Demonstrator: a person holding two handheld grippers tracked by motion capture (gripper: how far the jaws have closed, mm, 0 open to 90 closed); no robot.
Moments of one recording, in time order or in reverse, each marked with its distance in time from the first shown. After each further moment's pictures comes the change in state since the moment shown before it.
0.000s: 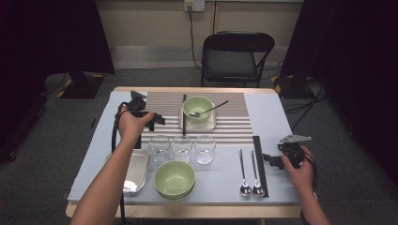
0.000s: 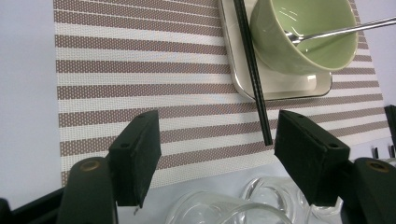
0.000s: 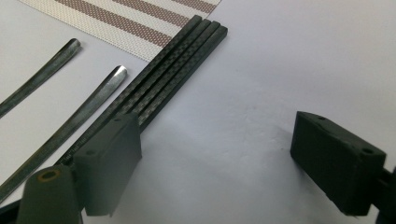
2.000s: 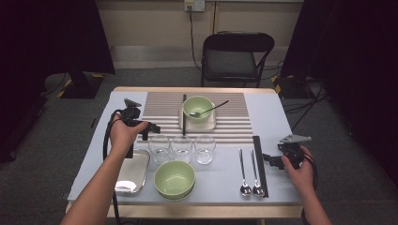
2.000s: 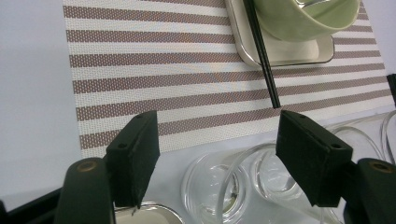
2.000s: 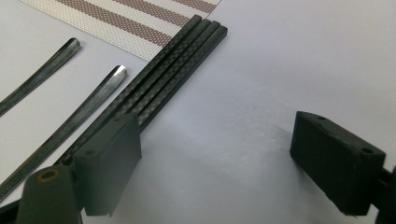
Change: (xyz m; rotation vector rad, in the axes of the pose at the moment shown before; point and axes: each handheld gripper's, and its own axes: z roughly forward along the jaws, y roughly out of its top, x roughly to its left) left arm 0.012 -0.026 -0.014 0.022 -0.022 0.055; right arm 0.001 0.000 0.000 0.001 -0.005 0.001
